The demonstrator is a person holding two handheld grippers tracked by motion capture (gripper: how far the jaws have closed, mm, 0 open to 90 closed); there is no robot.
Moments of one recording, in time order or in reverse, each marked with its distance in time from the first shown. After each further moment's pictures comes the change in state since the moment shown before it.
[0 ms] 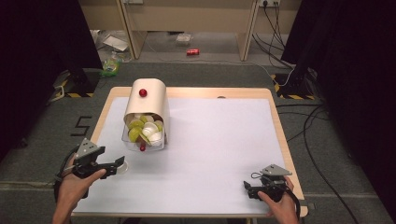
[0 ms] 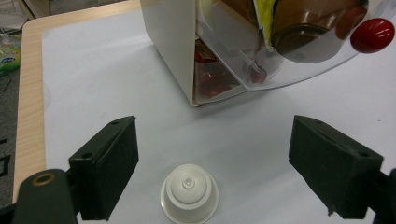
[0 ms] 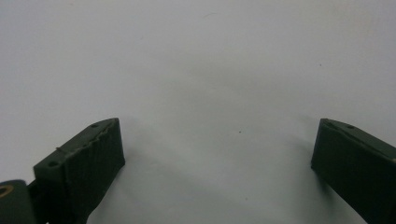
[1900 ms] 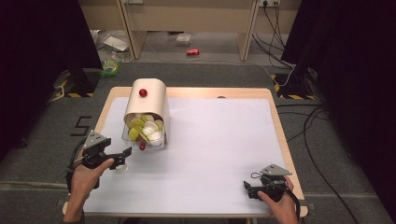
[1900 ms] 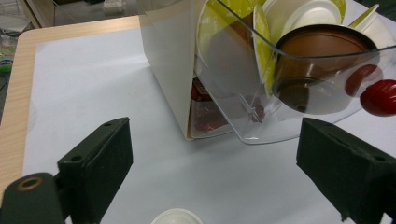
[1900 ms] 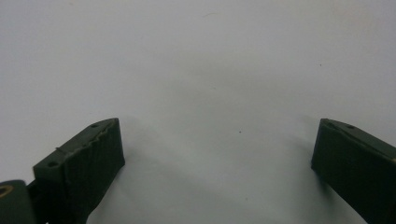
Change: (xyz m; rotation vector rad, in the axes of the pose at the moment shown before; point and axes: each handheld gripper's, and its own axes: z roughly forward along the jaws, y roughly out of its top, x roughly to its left) left arm -0.003 0.018 0.025 -0.048 0.014 -0.065; right arm 0.000 0.000 0.000 0.000 0.000 -0.007
